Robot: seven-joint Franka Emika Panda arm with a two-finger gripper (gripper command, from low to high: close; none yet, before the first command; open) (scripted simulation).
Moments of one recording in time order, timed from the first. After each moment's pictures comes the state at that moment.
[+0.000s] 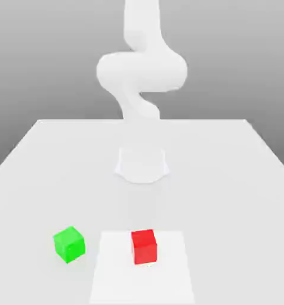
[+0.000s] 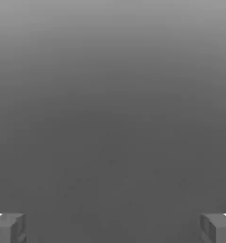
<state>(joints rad) -0.01 -0.72 0.02 -2.35 -0.03 2.35 0.80</state>
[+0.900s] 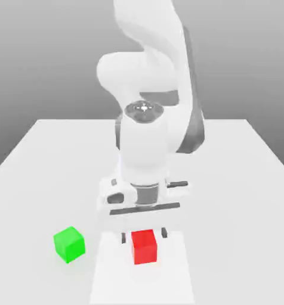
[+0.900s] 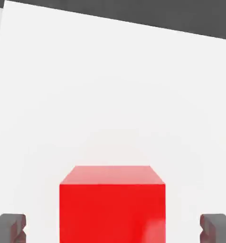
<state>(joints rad) -0.02 0.23 0.02 -2.76 -0.03 2.99 0.64</state>
